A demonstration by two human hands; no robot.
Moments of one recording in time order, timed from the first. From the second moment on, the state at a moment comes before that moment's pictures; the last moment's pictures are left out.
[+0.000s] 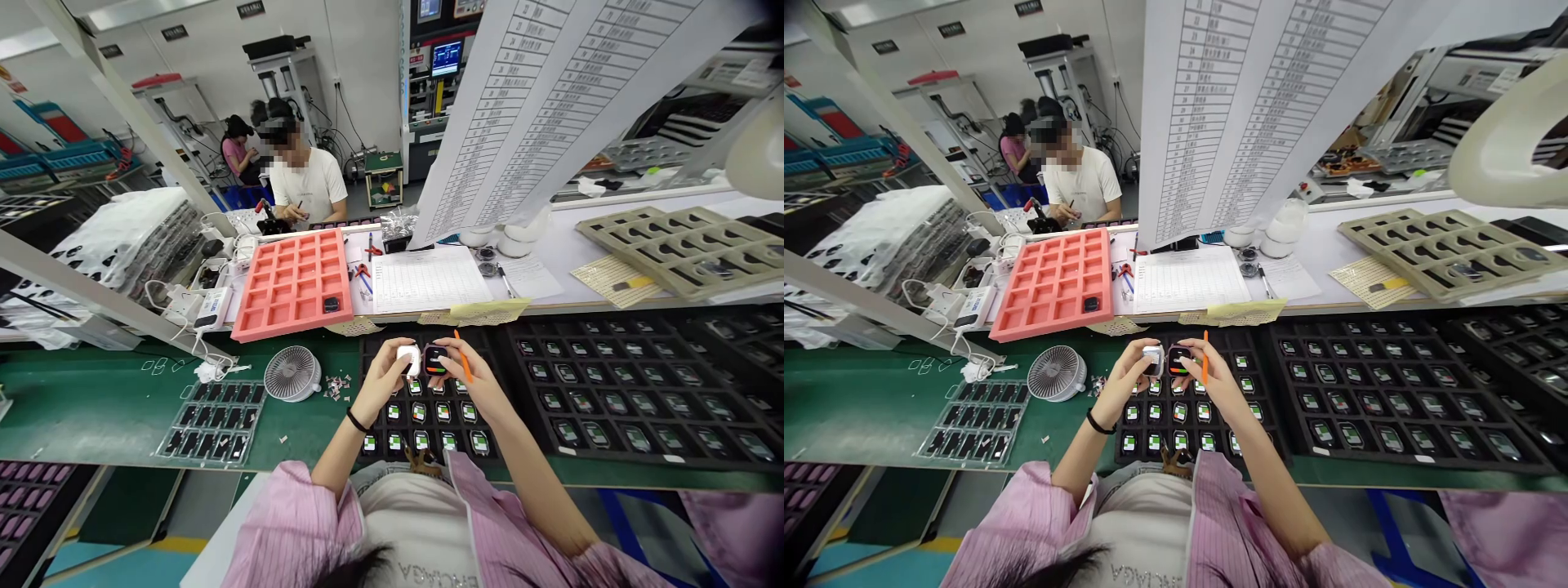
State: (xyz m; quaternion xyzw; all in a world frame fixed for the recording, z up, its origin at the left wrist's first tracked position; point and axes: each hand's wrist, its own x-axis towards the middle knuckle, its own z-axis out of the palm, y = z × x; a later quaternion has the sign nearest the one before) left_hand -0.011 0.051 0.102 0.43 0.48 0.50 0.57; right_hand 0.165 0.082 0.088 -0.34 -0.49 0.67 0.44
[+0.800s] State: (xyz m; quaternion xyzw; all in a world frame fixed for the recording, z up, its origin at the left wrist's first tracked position) left_hand -0.022 0.022 0.137 0.36 0.19 0.53 0.74; right_hand 0.195 0.076 0.104 -0.20 -0.43 0.77 0.43
